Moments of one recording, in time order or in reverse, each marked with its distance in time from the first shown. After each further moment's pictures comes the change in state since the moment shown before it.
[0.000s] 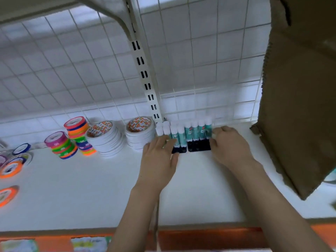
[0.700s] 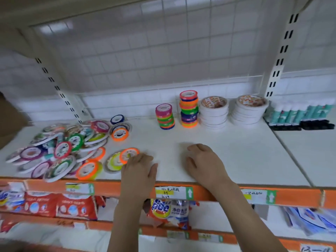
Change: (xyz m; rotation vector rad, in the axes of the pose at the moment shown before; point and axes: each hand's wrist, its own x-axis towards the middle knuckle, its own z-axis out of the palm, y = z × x) left_hand -0.228 -0.319 -0.110 -0.011 -0.081 -0.372; right_hand -0.118 -0.370 0.117 0.228 -0.101 -0.302
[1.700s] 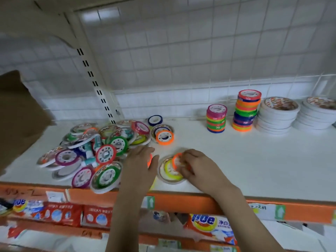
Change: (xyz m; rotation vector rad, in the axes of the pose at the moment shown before) left_hand 0.037 -0.161 -0.045 -0.214 0.097 -0.043; right_hand 0.075 -0.131 0.103 0.038 -0.125 -0.175
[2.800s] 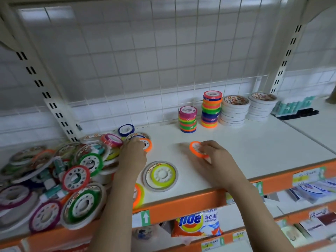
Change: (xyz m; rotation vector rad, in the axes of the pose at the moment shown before) left_hand 0.089 -0.015 0.052 0.207 -0.268 0.175; right_hand -0.037 0.015 -0.023 -0.095 0.354 0.377
